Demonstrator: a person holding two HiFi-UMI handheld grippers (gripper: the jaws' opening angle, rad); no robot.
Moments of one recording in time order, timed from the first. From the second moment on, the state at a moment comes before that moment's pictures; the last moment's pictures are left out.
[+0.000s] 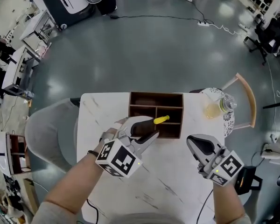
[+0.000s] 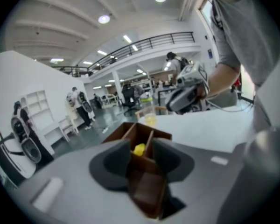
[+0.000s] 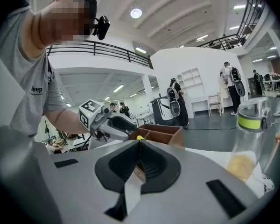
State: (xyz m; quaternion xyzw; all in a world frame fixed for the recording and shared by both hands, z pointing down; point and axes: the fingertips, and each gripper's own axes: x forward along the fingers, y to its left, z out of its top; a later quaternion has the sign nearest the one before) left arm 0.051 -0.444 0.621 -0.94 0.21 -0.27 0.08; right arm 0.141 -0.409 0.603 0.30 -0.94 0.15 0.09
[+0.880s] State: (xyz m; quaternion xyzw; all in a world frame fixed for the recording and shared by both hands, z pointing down) left arm 0.066 -0.457 0.654 -0.91 0.16 -0.35 0.17; right arm 0.142 -0.412 0.629 0.30 -0.94 0.16 0.10
